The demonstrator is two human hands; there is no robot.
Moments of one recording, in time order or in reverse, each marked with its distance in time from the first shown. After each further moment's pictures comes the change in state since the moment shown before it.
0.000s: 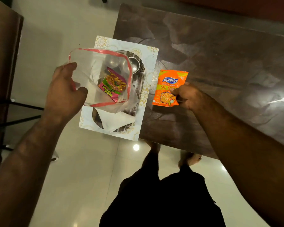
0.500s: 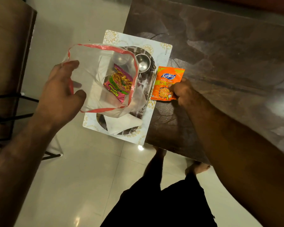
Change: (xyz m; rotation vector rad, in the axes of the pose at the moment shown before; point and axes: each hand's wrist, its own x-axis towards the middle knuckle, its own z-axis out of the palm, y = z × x) left_hand -0.006 -0.012 -0.002 -0.008 -0.029 0.024; right_hand 0.082 0.012 0.055 -0.113 0.103 -0.083
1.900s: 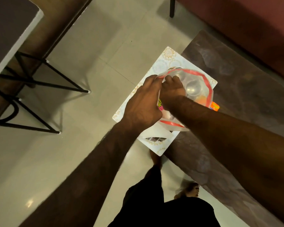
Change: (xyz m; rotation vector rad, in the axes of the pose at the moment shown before) left_hand -0.018 -0.012 0.000 -0.215 -0.087 0.059; right_hand -0.154 -0.074 0.179 -2.254 0.000 -1.104
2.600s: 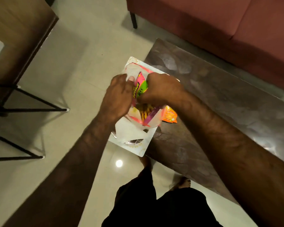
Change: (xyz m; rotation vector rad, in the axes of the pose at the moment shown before) left_hand 0.024 0.050 -0.004 -0.162 0.105 -0.138; right_hand -0.128 0.089 -0.086 0.916 -0.028 0.287
